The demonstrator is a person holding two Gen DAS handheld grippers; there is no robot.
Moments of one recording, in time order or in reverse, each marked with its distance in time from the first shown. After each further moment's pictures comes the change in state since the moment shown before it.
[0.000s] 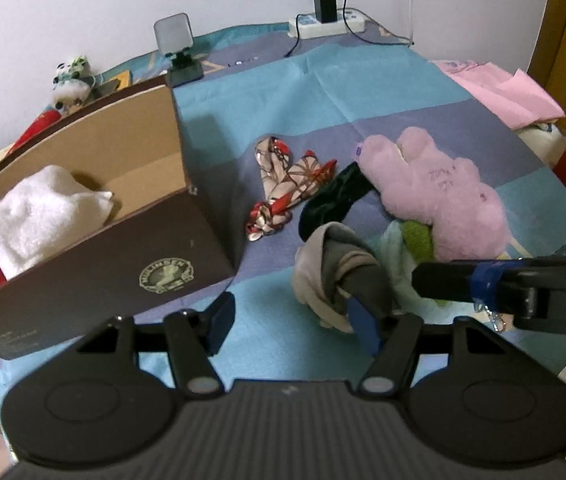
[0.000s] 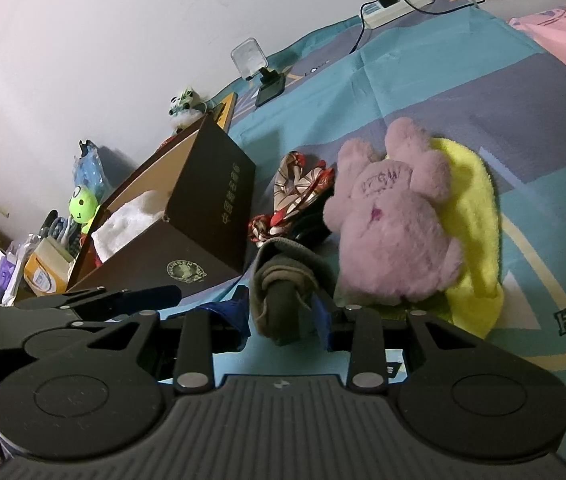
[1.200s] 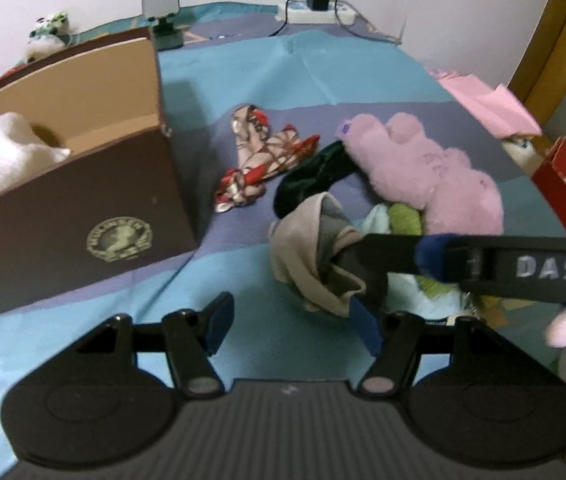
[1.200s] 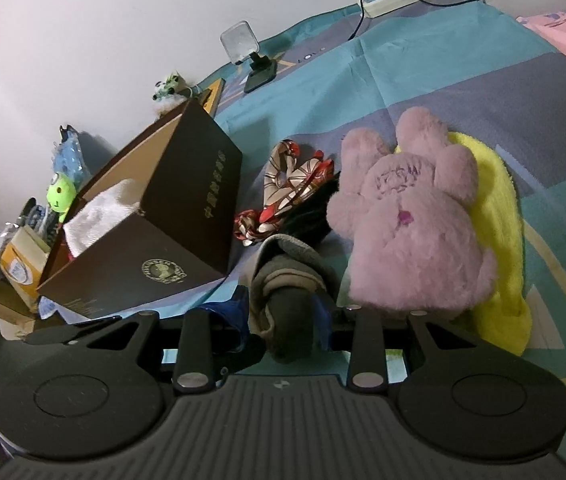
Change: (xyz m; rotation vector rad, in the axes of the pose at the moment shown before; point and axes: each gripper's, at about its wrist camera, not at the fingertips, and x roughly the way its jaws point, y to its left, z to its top) left arm 0.028 0.014 -0.018 -0.100 -0.004 -0.173; right arm 0.035 0.009 0.005 -0.027 0.028 -0.062
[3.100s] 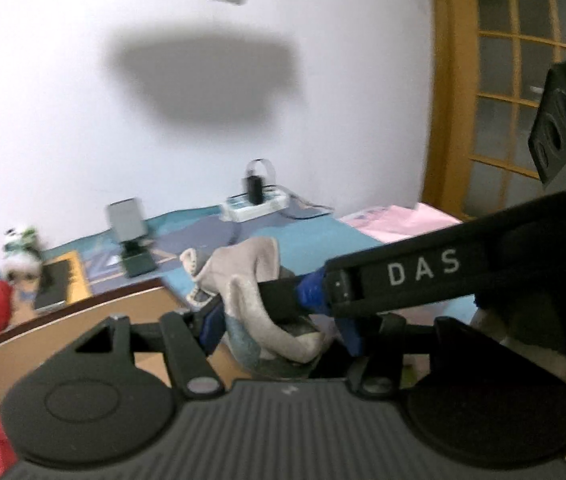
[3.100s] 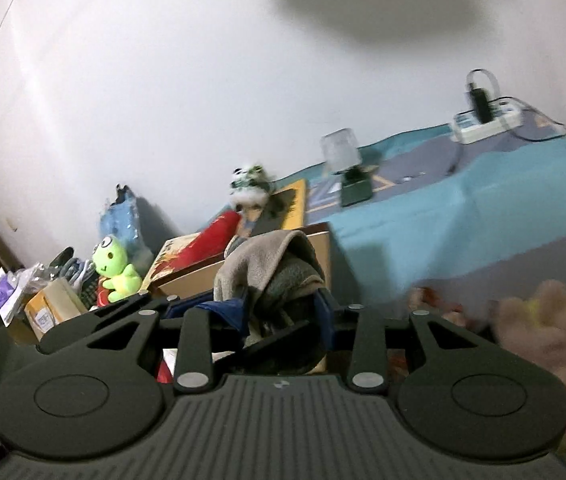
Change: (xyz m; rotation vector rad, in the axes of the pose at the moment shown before) left arm -0.096 0.072 0.050 0.286 -0.500 -0.160; right arm 0.003 0.128 0.053 -0.134 -0.271 0.065
